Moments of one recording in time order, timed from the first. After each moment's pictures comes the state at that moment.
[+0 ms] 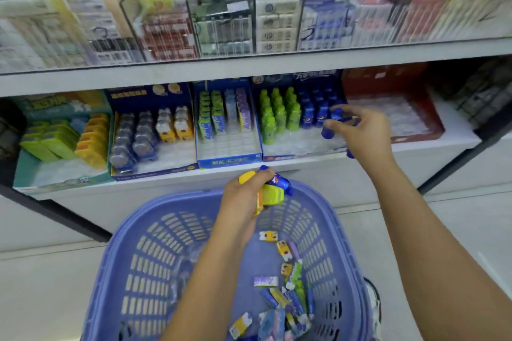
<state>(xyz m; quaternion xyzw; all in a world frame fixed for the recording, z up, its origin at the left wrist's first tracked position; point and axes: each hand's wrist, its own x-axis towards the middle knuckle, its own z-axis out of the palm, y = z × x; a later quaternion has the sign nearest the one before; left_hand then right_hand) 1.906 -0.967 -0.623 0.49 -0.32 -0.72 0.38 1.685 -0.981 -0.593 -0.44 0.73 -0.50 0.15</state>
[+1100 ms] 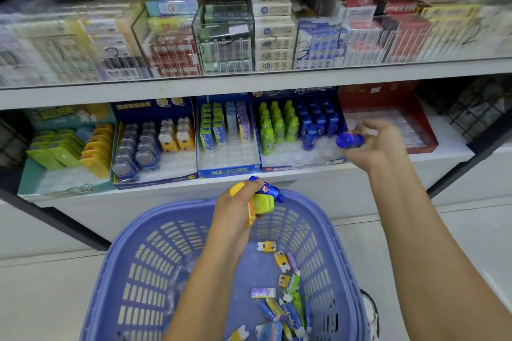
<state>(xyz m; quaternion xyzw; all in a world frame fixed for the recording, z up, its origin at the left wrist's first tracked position) 1.913 -0.962 -0.614 0.50 -0.30 -0.71 0.40 1.673 -0.981 -0.571 0.06 0.39 -0.75 0.54</state>
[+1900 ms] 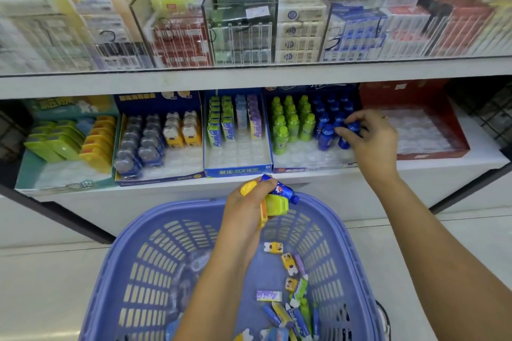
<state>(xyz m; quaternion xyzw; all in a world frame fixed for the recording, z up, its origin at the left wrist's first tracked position) 1.908 -0.973 -0.621 0.49 -0.28 -0.72 0.40 1.666 -1.010 -0.630 -0.52 0.69 -0.51 0.05</state>
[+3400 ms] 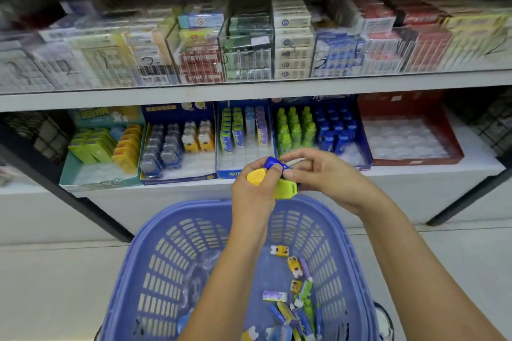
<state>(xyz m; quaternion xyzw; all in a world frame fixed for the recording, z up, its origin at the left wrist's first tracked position) 1.898 -0.961 -0.593 0.52 -0.38 -0.58 0.50 1.756 -0.957 -0.570 -0.50 0.51 -0.40 0.58</state>
